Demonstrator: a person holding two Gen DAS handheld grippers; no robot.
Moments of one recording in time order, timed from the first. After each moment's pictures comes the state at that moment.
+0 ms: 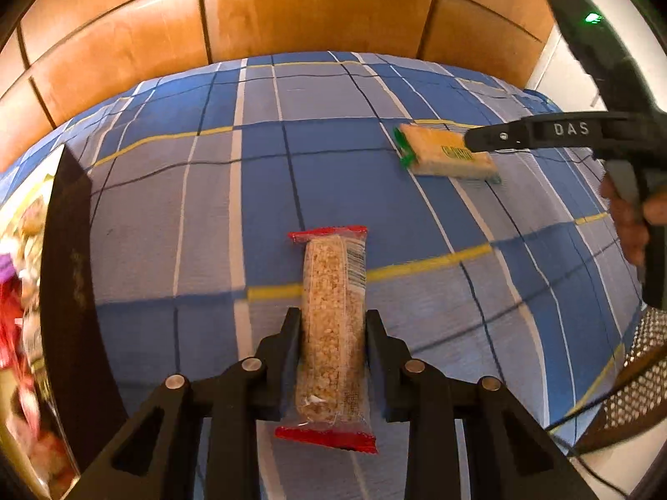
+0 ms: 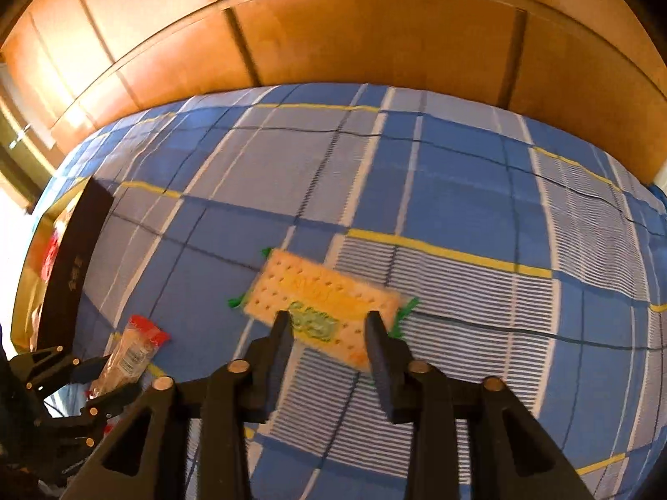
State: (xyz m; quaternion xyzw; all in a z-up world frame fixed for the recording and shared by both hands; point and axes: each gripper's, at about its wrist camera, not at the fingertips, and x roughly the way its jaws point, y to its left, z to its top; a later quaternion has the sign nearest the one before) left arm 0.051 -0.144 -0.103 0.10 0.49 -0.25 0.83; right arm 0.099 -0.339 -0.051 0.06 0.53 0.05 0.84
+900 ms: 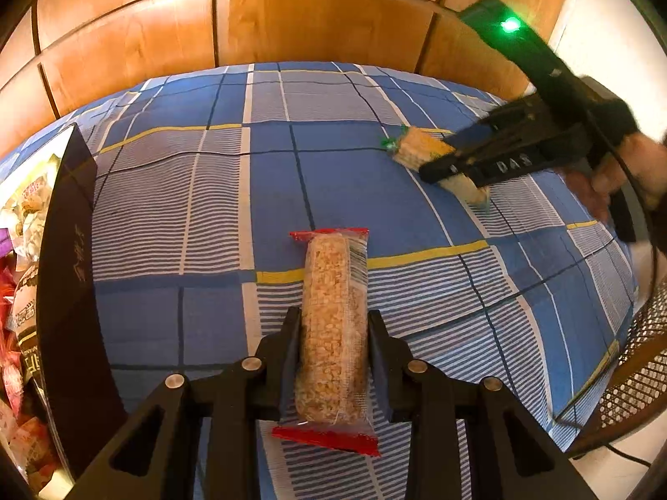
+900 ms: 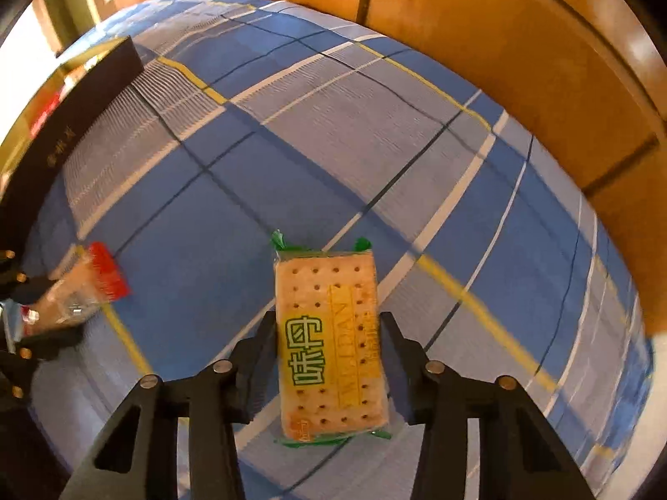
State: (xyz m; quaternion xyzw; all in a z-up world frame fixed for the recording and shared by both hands) left arm 0.043 -0.130 -0.107 0.07 0.47 -0.26 0.84; right arm 0.127 -0.287 -0.078 -0.14 0.58 0.13 0.79
